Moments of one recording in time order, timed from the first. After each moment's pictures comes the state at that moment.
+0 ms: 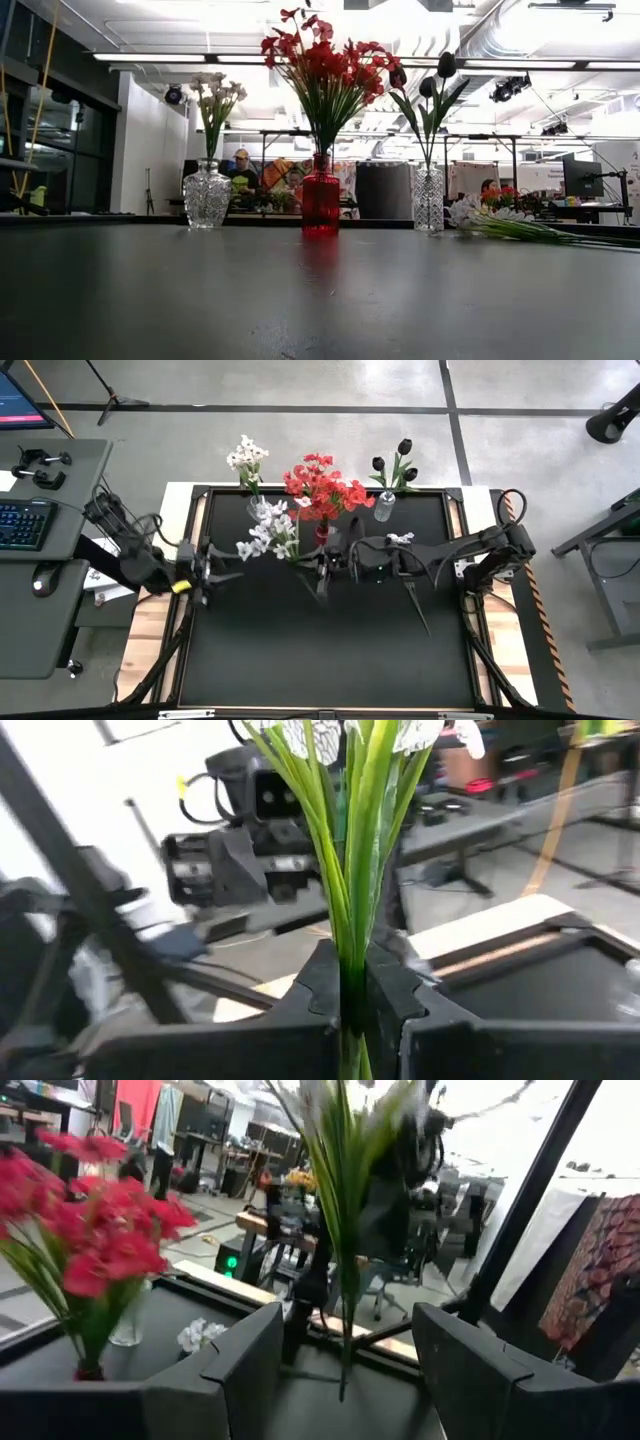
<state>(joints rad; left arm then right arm) -0.76 0.70 0.68 0.15 -0.94 -0.23 0.20 1.66 1.47 0.13 0.28 0.31</state>
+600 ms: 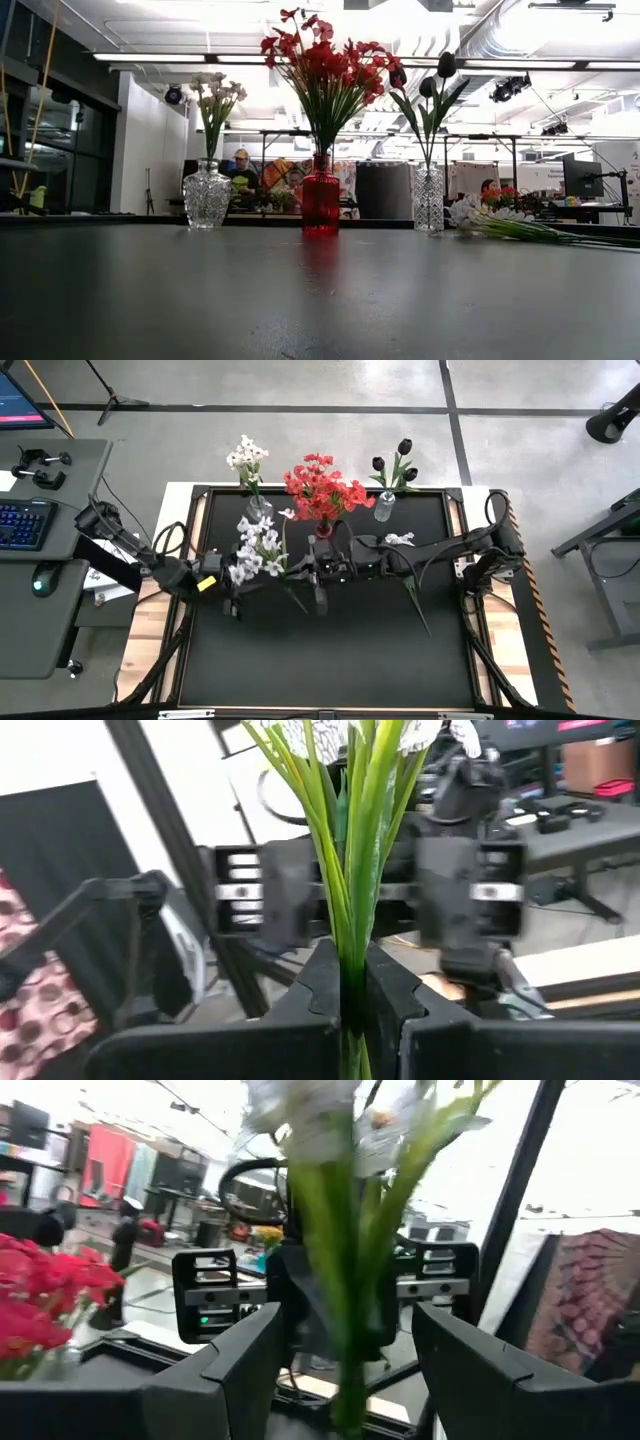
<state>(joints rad) -0.57 1.02 0.68 0.66 -0.70 -0.10 0.17 1.75 1.47 0.32 -0.01 0.31</state>
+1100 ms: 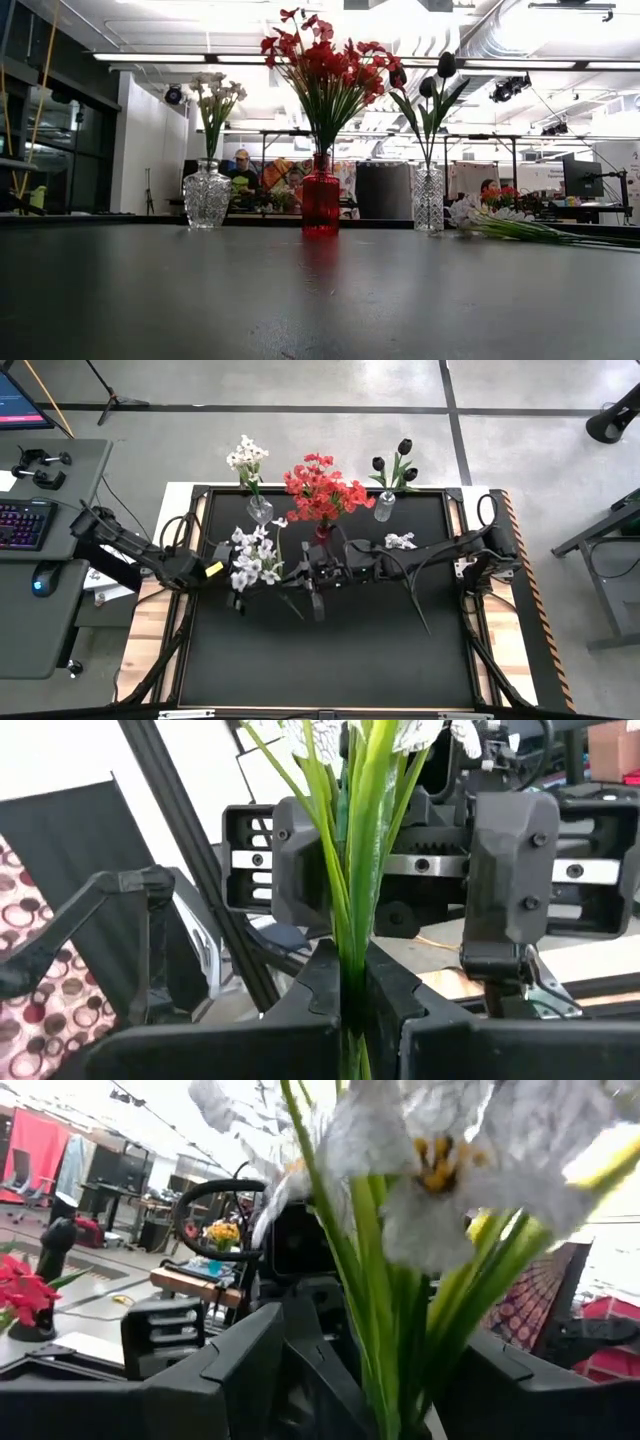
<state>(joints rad) -0.41 1.04 0.68 0.68 -0.43 -0.18 0.16 1.79 1.47 0.39 -0.06 0.32</state>
